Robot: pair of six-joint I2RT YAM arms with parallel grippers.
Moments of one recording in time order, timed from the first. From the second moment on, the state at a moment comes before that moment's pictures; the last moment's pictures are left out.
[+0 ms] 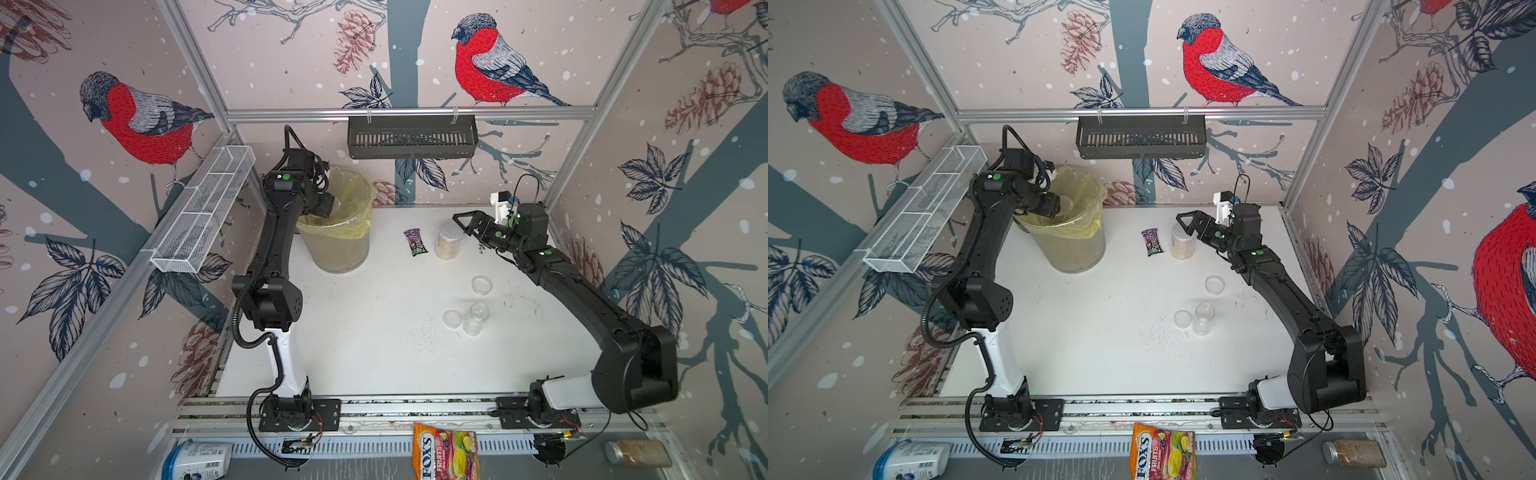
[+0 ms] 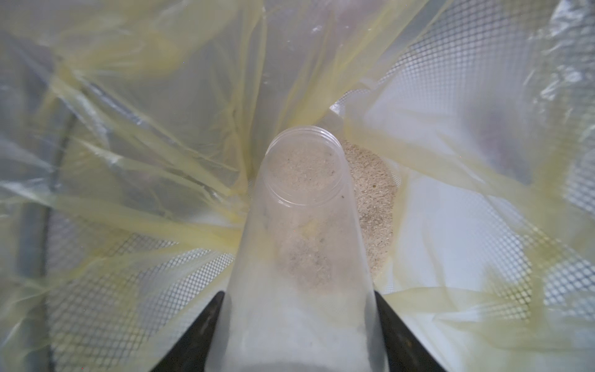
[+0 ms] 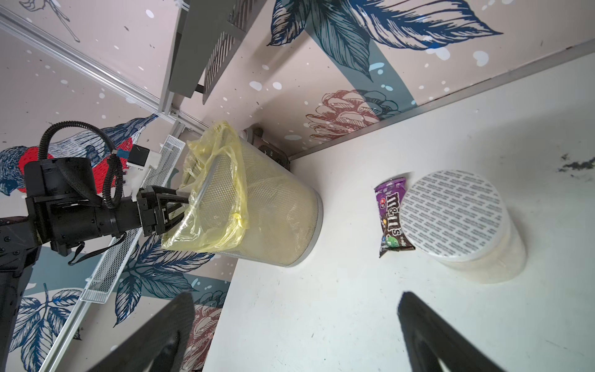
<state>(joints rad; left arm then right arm) -0.05 2.01 2.30 -1.22 0.02 0.23 0.23 1.42 1.11 0.02 -0.59 0.71</state>
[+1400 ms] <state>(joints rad) -0.02 1.34 1.57 -0.62 0.34 0.10 0.40 1.48 1.38 -0.14 -0.67 0.49</state>
